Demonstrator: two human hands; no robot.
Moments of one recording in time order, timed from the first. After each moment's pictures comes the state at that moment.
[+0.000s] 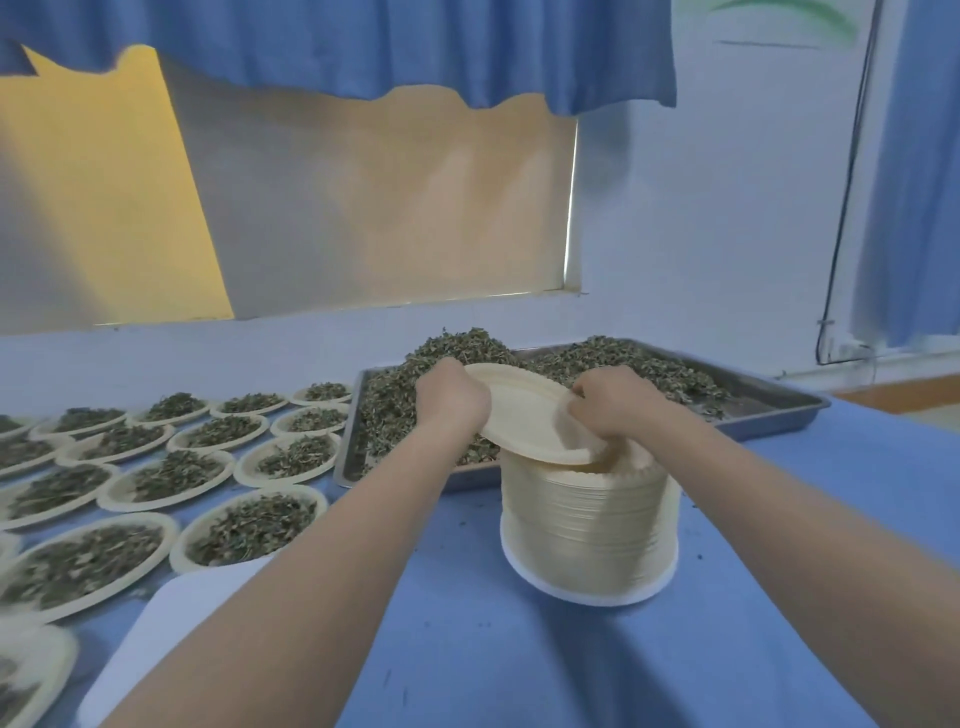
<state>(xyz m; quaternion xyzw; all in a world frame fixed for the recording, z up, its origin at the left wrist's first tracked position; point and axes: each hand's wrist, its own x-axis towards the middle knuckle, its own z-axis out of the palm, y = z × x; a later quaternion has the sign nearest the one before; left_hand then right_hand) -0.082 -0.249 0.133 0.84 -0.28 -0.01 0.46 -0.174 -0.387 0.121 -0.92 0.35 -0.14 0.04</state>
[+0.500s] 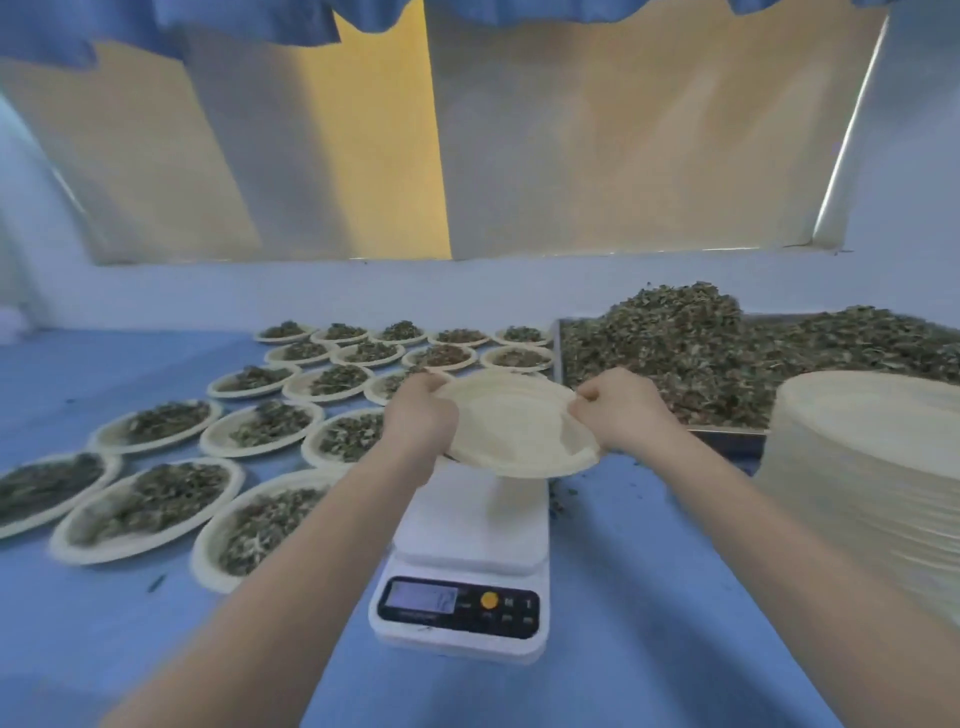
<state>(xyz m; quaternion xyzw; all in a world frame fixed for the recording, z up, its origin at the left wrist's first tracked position) 0.018 -0.037 0.070 0.82 -0.07 0.00 0.57 -0.052 -0.208 0.081 -0.95 0.19 -0.15 0.22</state>
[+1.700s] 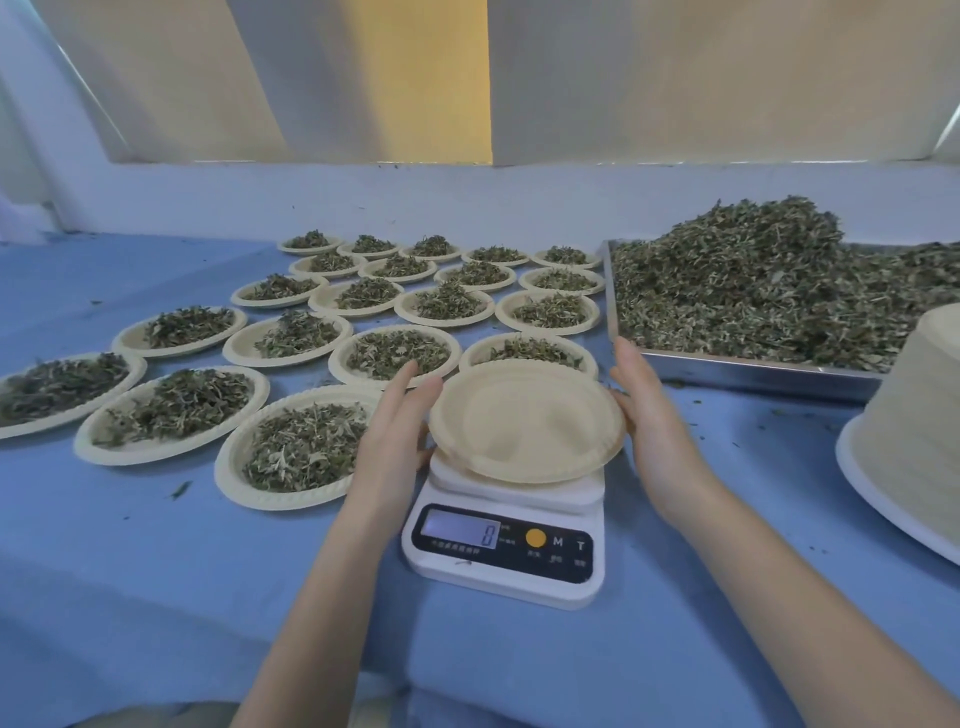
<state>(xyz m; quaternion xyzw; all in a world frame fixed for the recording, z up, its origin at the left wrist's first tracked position) -0.002 0.026 -0.021 0.66 -0.12 -0.05 0.74 -0.049 -0.174 -0.016 -0.71 0.09 -0.21 0.67</state>
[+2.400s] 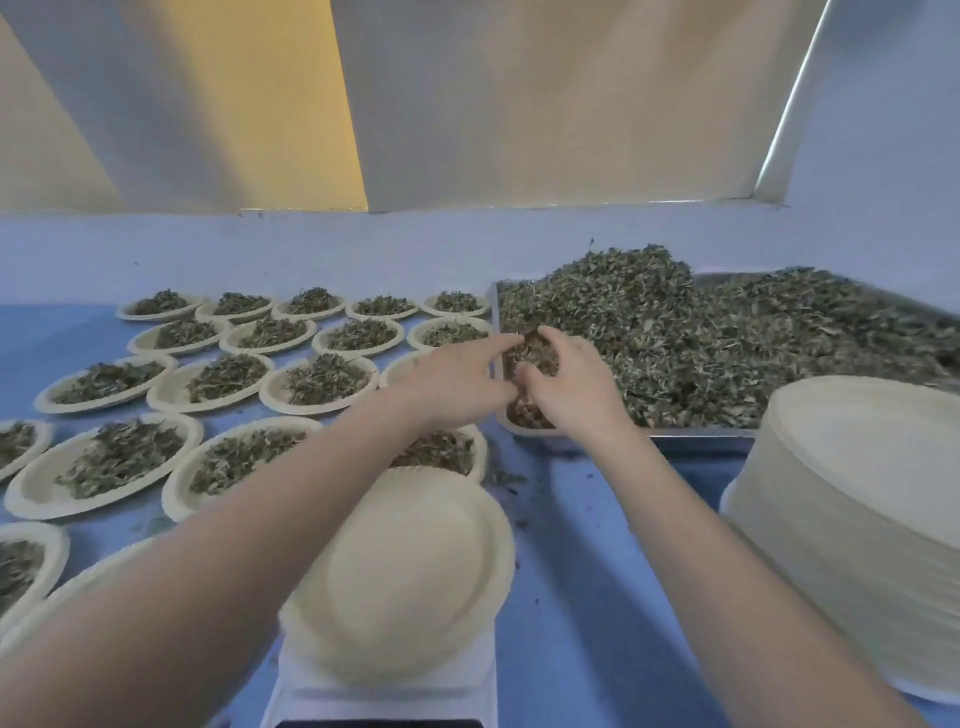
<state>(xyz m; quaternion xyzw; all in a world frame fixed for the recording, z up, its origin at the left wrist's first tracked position) 0.077 -0.136 0.101 0.87 -0.42 -0.05 0.23 0.027 -0.274 0.054 -0.90 0.21 -0.25 0.30</state>
